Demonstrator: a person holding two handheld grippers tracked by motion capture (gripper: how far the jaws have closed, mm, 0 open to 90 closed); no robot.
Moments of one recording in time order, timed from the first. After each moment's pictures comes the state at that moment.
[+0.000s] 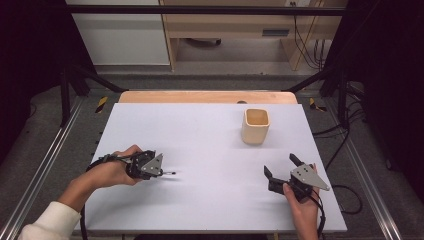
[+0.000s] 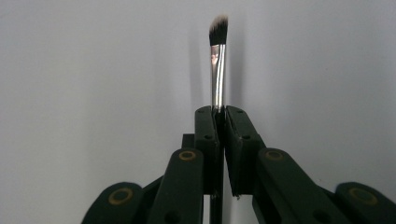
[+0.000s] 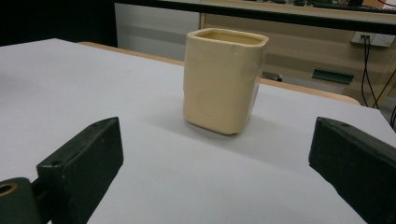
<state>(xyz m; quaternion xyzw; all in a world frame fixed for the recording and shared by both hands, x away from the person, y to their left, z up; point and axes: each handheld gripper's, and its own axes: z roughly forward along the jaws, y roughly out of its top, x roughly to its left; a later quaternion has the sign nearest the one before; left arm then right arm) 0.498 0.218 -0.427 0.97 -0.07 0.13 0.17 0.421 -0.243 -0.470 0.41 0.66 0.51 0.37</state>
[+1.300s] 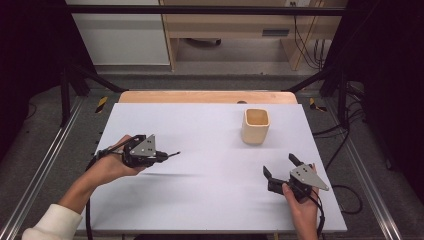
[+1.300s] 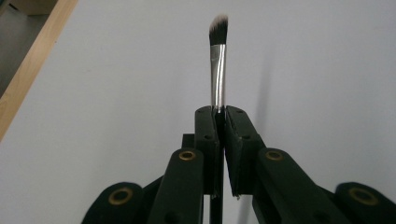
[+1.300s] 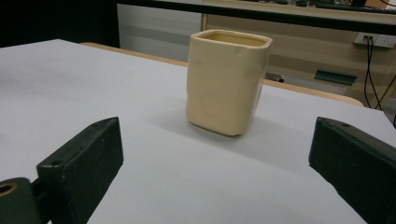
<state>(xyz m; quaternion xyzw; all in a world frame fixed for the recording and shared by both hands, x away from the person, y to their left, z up) 0.506 0.226 -0.392 0.93 0.04 0.17 0.33 0.421 -0.241 -0.469 0.40 0.66 0.52 0.37</state>
